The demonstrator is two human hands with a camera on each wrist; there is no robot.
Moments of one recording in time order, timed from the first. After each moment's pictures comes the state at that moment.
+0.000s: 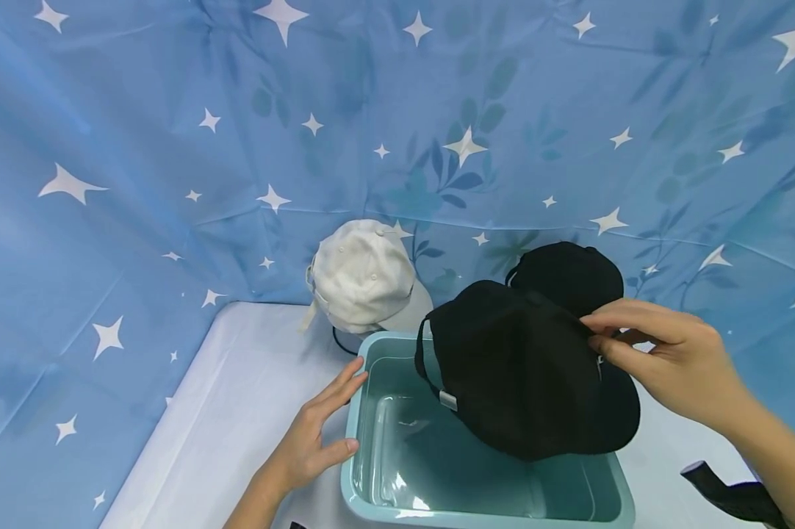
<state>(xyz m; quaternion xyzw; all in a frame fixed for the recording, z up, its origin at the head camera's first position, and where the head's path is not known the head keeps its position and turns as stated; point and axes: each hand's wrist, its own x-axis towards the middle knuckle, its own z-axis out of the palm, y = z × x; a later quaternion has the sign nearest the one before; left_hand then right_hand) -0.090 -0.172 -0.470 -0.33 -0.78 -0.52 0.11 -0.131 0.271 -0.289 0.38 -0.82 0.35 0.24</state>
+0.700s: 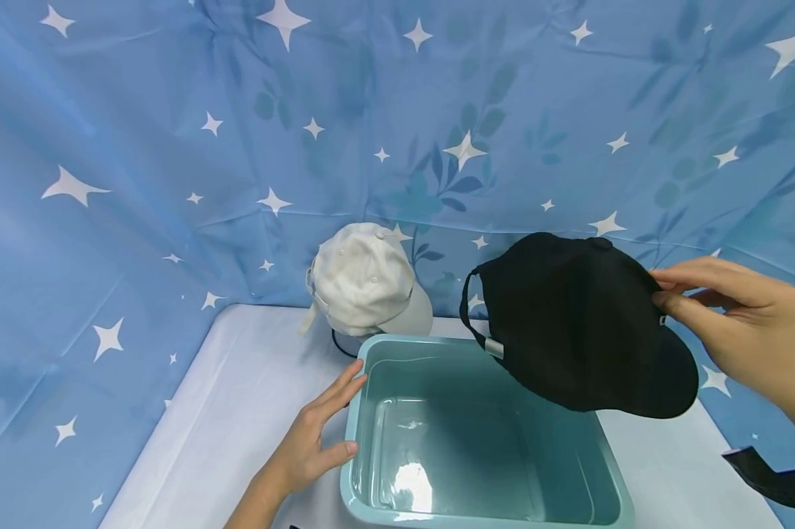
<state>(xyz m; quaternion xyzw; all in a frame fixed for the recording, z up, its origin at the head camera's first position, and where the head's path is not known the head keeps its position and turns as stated) -0.090 -0.171 -0.471 -0.33 -0.78 -0.52 0.11 -0.134 0.299 -0.249 0.25 -0.86 0.29 0.33</state>
